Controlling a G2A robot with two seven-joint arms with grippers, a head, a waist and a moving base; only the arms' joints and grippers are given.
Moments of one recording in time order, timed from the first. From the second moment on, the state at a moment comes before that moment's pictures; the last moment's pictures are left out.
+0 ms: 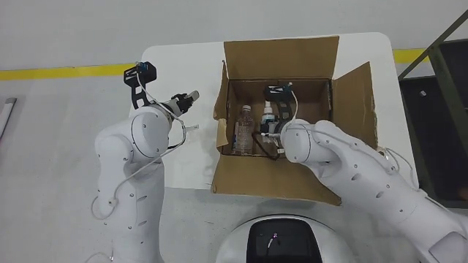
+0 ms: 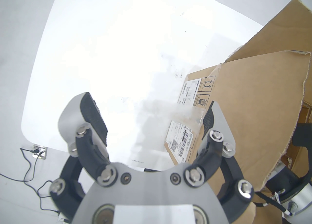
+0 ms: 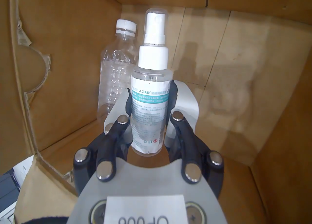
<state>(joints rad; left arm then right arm) 0.79 -1.39 -1.41 -1.88 1.35 0.41 -1.41 -0.66 -1.27 0.75 -1.61 -0.68 0.80 0.90</state>
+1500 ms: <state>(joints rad) 0.79 -1.39 -1.41 -1.88 1.35 0.41 -1.41 -0.66 -1.34 0.74 -1.50 -0.77 0.78 0.92</state>
